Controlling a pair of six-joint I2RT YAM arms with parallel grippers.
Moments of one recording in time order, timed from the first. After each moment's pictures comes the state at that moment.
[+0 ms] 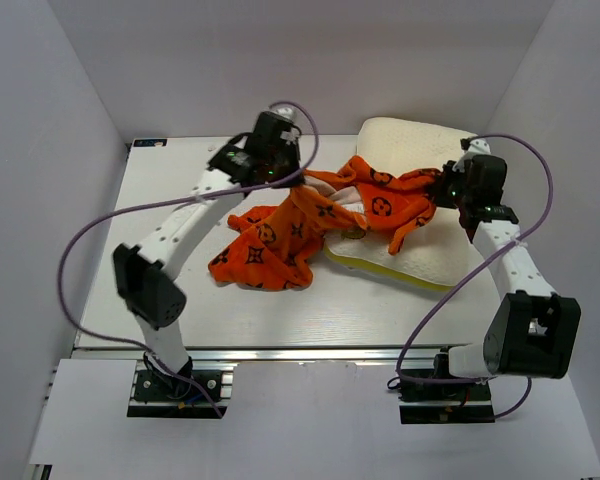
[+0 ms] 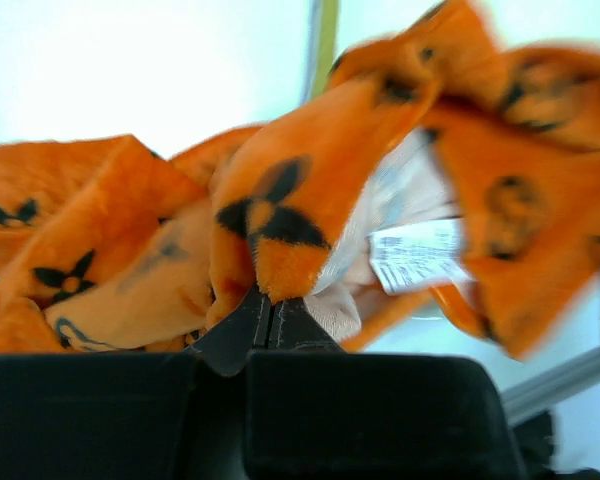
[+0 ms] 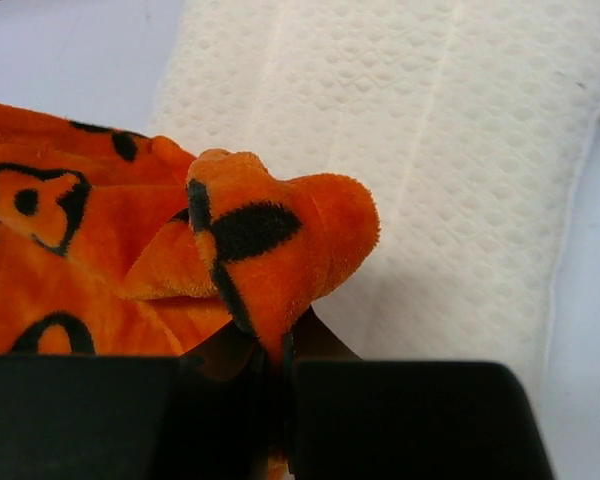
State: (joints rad) left arm -0.61 1.85 1.90 -0.79 -0.05 -0.52; right arm -0.04 1.35 1.02 -0.15 -0.21 0.17
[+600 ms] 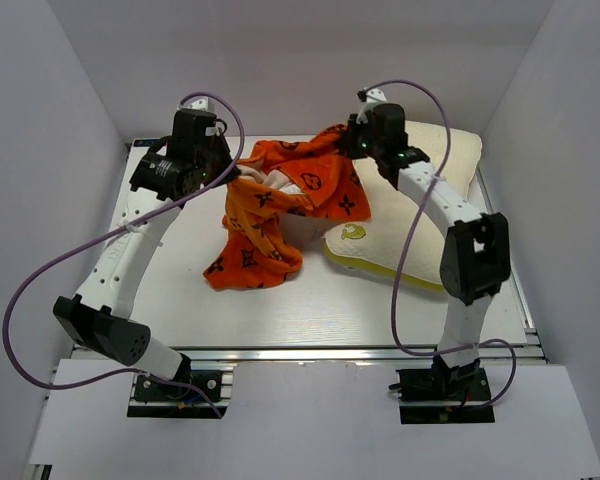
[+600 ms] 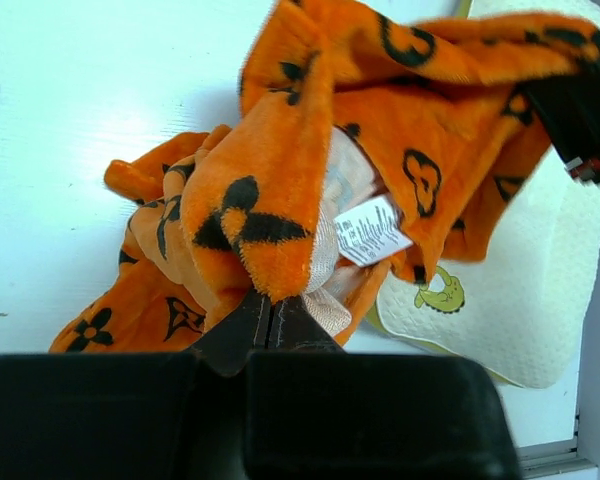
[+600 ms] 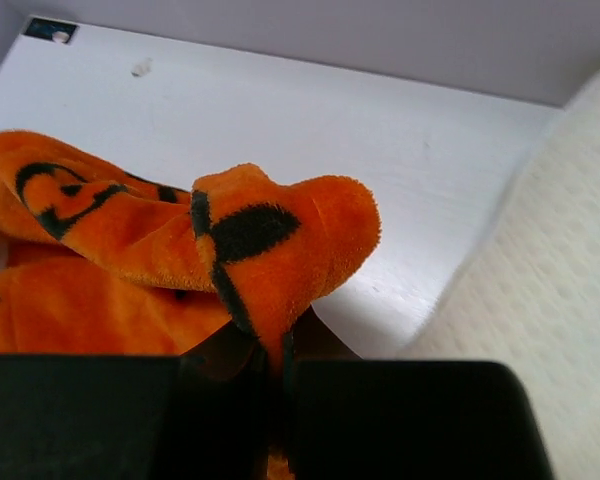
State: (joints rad) left arm -0.38 1.49 1.75 -0.88 -0.13 -0.57; right arm 0.35 1.89 1.65 -0.10 -0.20 0.21
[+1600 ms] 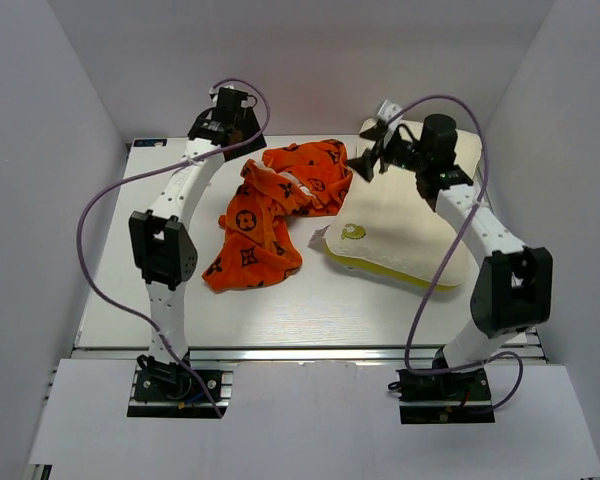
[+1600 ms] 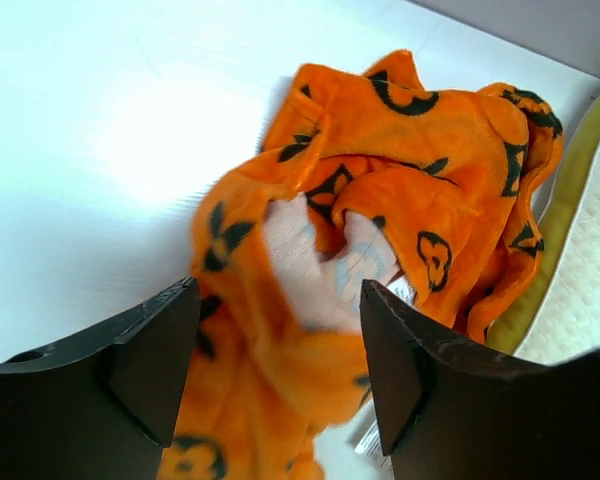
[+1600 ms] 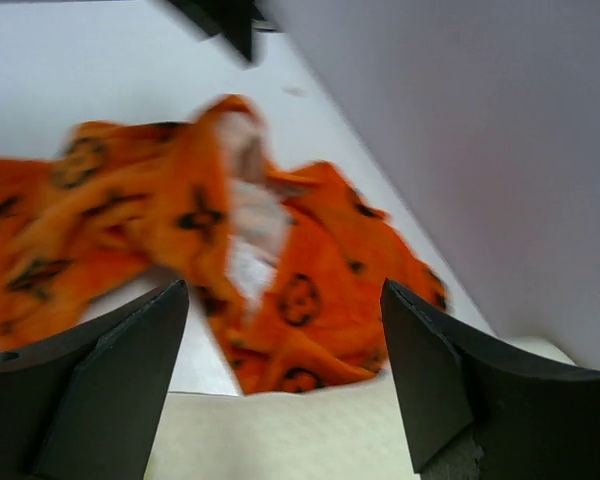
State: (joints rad) left arm -0.31 2.13 2.17 -0.77 -0.20 -0.54; right arm 0.22 1.66 1.37 0.16 -0.79 -0.34
